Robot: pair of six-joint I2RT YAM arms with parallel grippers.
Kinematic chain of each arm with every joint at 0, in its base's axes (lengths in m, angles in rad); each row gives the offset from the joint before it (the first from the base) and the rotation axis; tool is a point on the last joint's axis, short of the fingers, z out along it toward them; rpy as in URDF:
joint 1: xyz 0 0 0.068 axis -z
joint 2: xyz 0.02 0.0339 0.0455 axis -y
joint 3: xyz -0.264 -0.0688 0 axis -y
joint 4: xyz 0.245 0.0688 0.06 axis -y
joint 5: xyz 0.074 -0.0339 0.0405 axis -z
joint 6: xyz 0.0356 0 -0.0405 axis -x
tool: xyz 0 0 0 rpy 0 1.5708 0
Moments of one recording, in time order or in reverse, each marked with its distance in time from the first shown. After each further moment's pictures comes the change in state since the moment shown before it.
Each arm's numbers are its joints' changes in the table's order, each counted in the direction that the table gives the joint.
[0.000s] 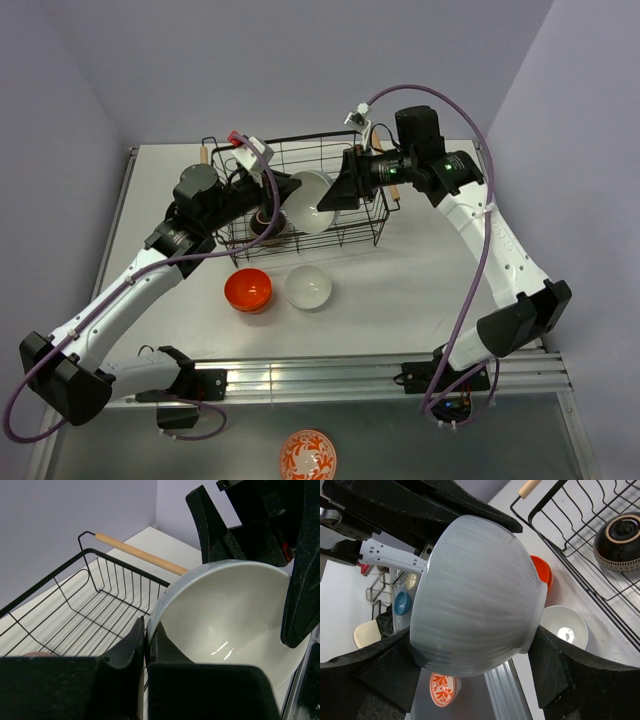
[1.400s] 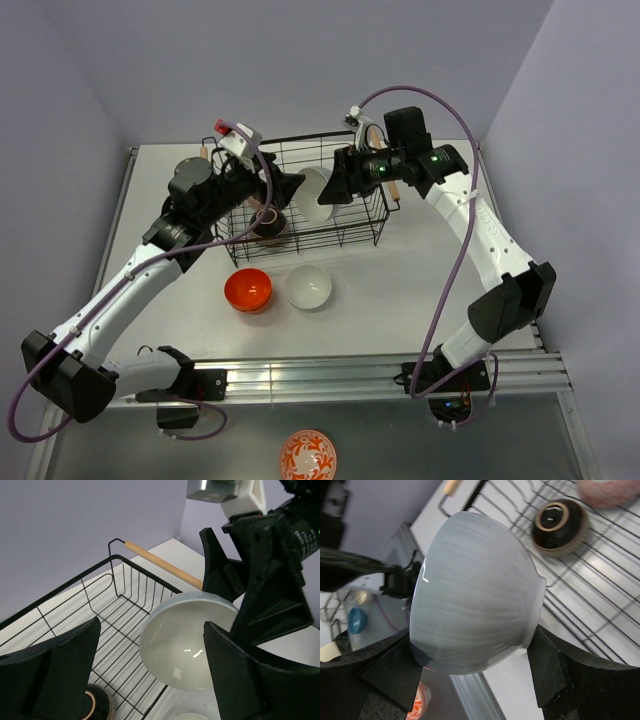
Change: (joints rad) left arm -0.035 -0.021 0.021 0.025 -0.095 0.038; right arm 0.014 -0.075 0.008 -0.029 0.191 0.082
